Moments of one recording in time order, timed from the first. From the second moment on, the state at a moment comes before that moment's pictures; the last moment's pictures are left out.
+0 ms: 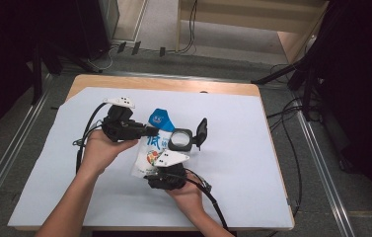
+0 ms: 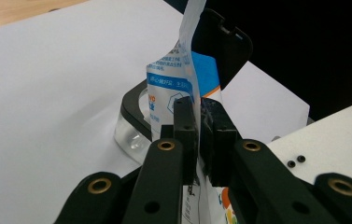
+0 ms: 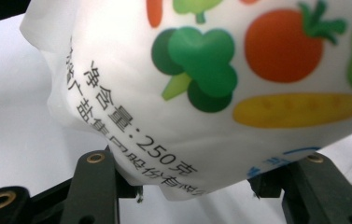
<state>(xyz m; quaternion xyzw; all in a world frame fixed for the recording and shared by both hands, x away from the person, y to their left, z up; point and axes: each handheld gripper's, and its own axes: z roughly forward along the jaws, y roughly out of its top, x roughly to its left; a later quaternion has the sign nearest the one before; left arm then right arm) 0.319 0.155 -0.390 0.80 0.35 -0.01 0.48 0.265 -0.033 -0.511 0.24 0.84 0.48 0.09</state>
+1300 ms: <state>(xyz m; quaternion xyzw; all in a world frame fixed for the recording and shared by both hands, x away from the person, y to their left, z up) 0.335 0.127 -0.405 0.83 0.32 -0.02 0.46 0.260 -0.036 -0.514 0.28 0.82 0.49 0.08</state>
